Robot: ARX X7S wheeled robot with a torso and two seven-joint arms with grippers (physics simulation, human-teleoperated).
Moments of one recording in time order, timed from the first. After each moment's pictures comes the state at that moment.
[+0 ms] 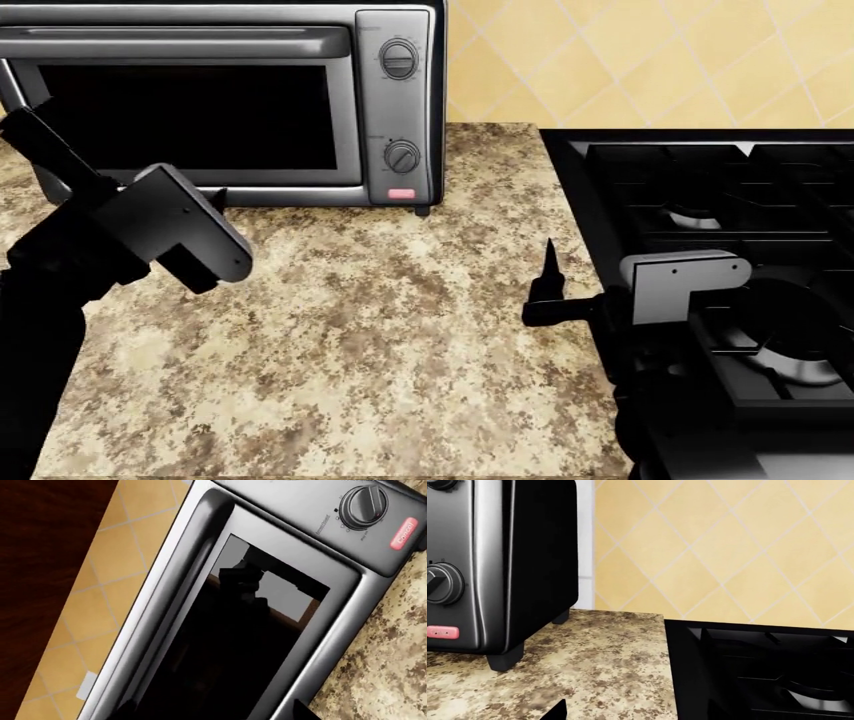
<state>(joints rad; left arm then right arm) -0.78 -0.86 0.50 0.49 0.13 -0.81 0.29 0.37 0.24 -0.10 -0.14 0.24 0.36 0.06</state>
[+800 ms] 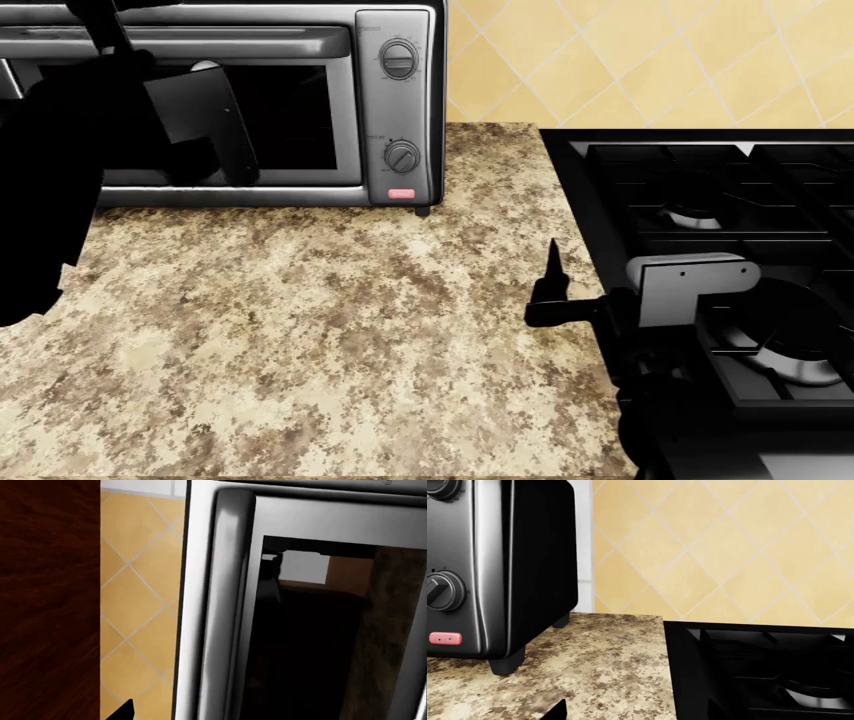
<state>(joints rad) -1.32 -0.74 0.87 -0.11 0.39 -0.42 0.54 0.36 0.26 -0.10 -0.17 0.27 0.37 0.08</state>
